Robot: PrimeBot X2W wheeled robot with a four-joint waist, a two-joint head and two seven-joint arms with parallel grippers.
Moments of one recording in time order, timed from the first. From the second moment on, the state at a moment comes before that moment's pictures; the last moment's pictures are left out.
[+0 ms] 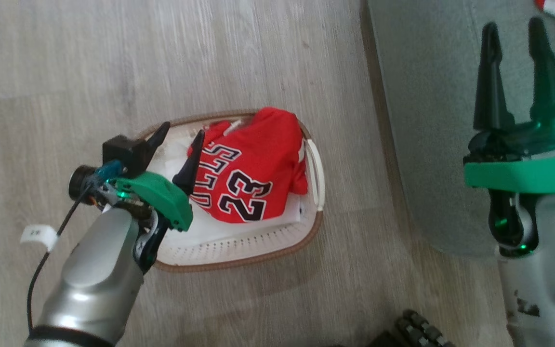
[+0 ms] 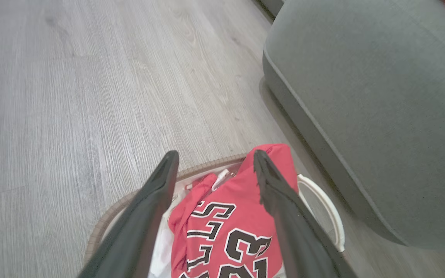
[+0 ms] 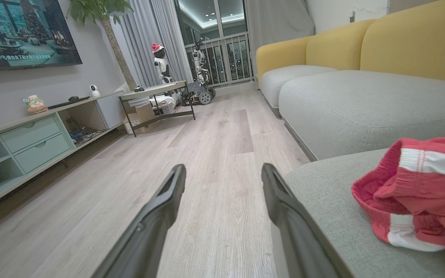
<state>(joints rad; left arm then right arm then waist) -0.56 0.17 -0.45 0.66 -0.39 -0.12 -0.21 -0.37 -0.11 0.04 -0.05 0.38 0.13 -0.26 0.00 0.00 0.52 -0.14</state>
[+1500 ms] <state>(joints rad) -0.98 0.26 -1.07 1.04 -0.82 -0.12 0.16 -0.58 -0.06 0.06 -0.32 0.35 0.13 -0.26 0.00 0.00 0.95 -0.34</state>
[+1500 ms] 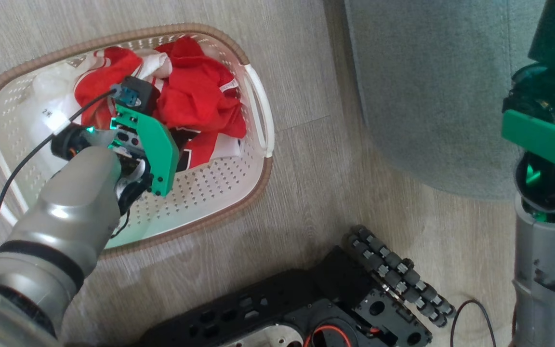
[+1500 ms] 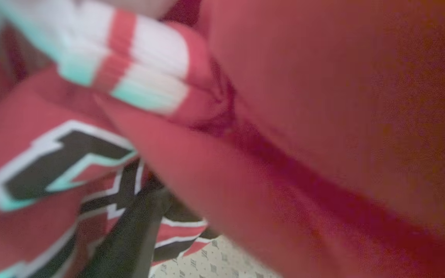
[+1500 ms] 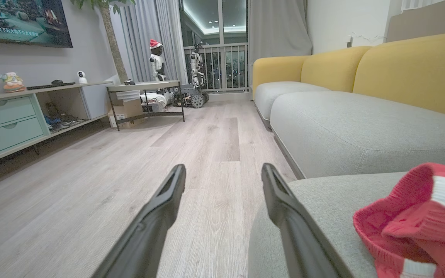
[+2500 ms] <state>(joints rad) -1.00 0.28 -1.27 0.97 -1.02 -0.12 -0.12 -0.56 -0.06 0.03 -0.27 0.34 0.13 -0.26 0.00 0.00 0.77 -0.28</state>
